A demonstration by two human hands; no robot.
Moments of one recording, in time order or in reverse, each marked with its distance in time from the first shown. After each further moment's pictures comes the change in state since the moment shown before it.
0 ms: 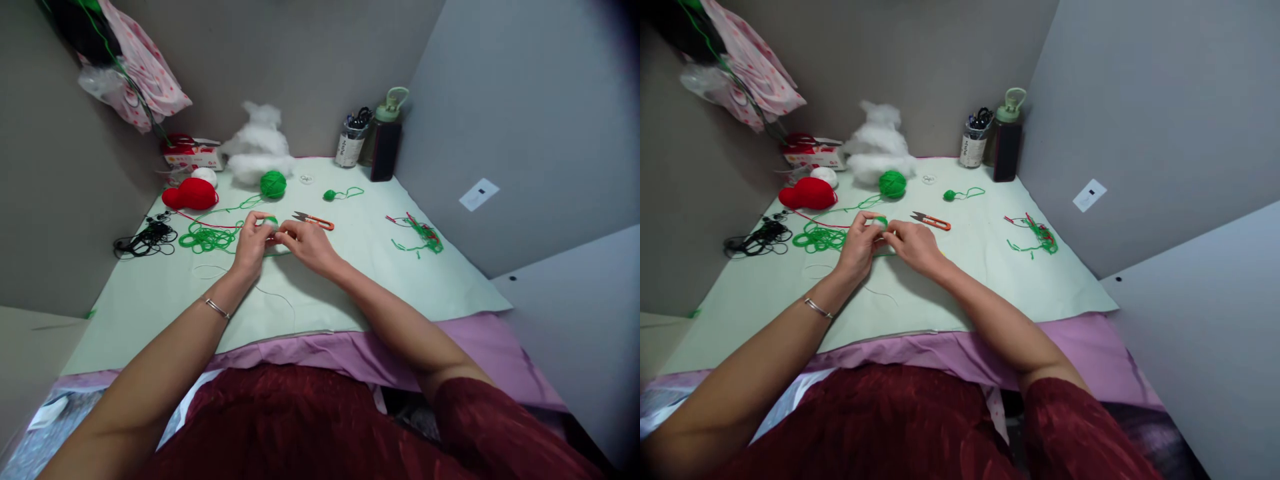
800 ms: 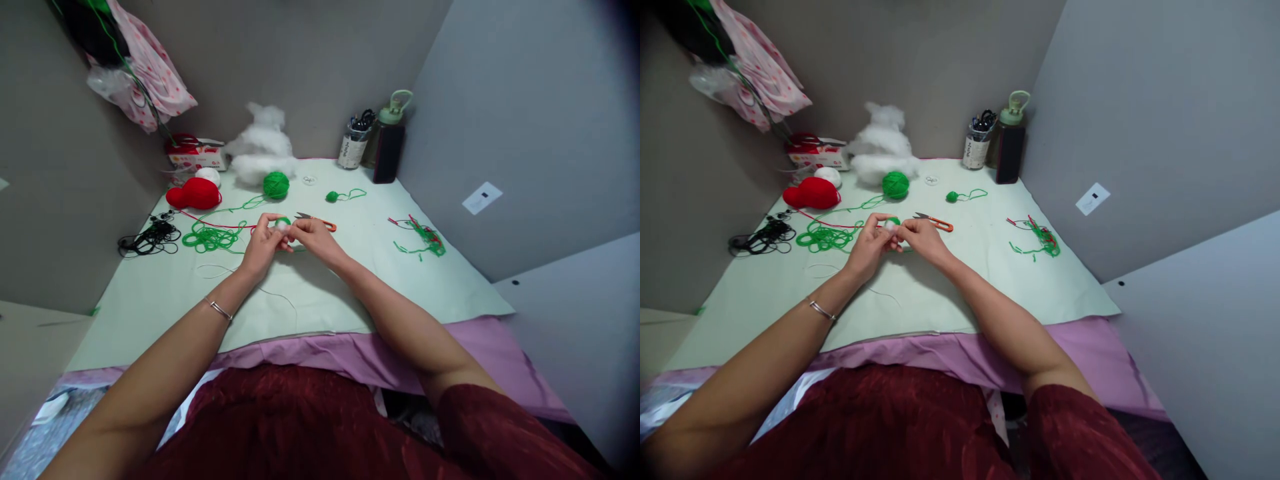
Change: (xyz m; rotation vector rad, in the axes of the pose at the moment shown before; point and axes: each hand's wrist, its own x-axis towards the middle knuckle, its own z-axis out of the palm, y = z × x) left_hand -0.005 -0.001 0.001 -0.011 -0.220 0.015; right_hand 0.015 0.024 0.002 0.469 -0.056 0.068
